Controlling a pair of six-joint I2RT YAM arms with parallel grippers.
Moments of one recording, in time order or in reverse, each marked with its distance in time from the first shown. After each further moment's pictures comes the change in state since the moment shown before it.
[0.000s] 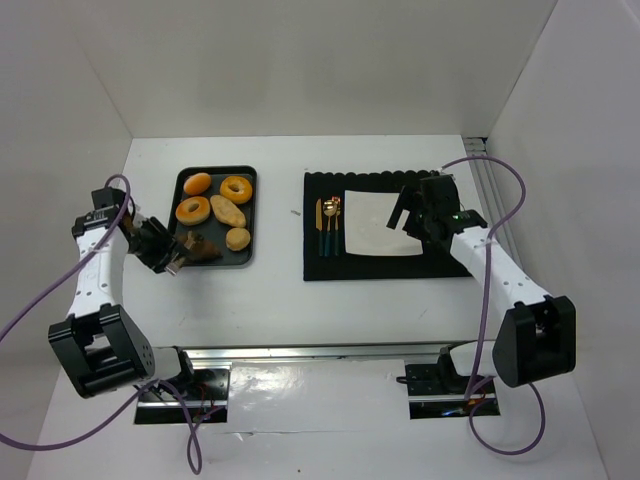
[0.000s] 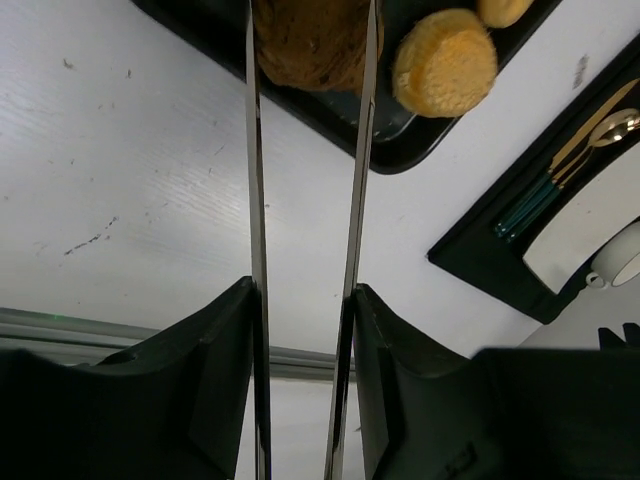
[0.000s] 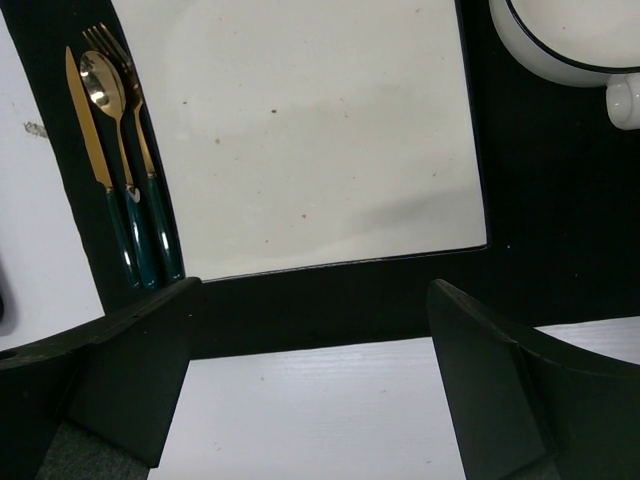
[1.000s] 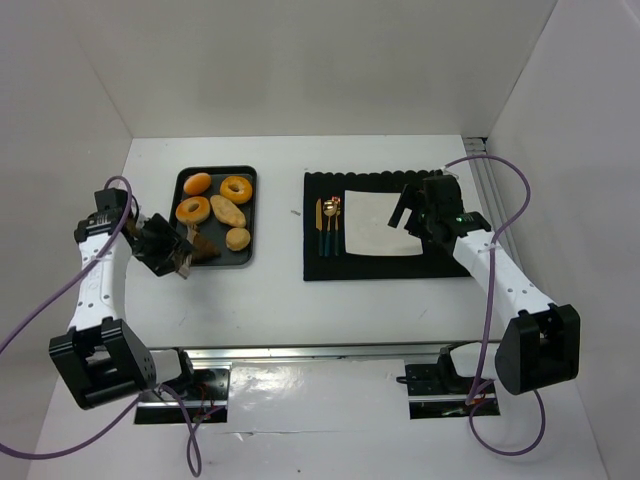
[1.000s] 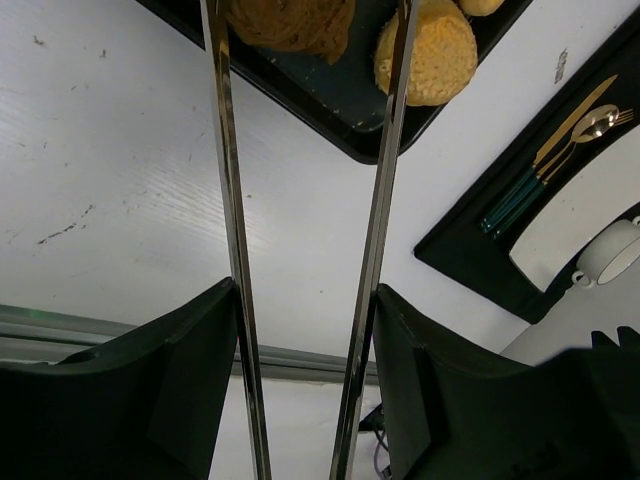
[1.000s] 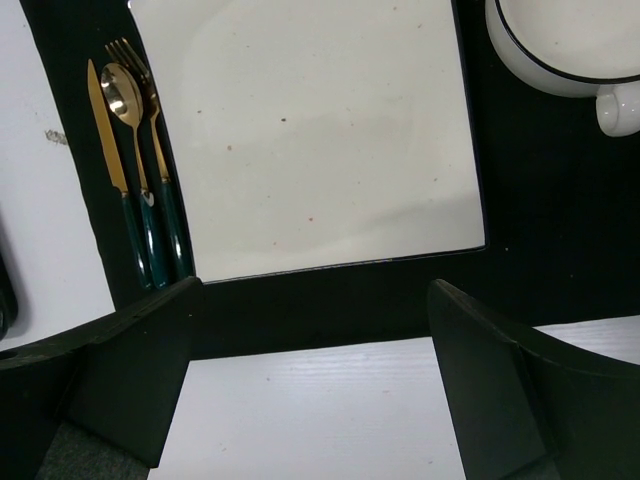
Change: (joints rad) left arm -0.031 -0.064 0.020 -0.016 -0.011 -0.058; right arm 0.000 -0.036 -0.001 0.000 0.008 0.000
